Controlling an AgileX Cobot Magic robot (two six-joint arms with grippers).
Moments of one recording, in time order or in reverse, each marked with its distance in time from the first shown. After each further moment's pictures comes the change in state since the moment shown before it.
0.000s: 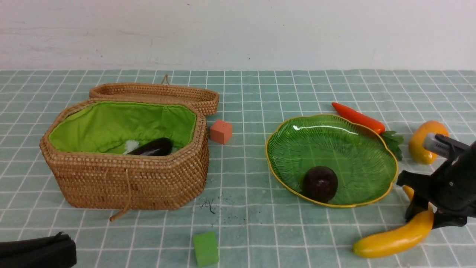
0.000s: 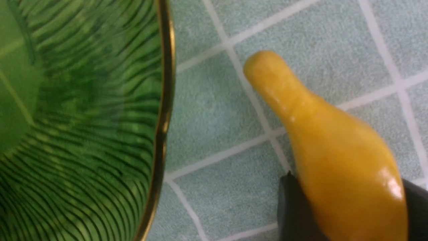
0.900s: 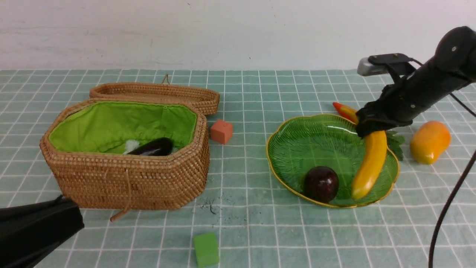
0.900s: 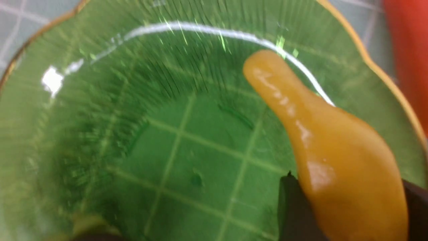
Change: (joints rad) right arm 0.081 0.267 -0.660 0.158 0.163 -0.697; left arm 0.000 0.026 0.000 -0.016 -0.162 -0.073
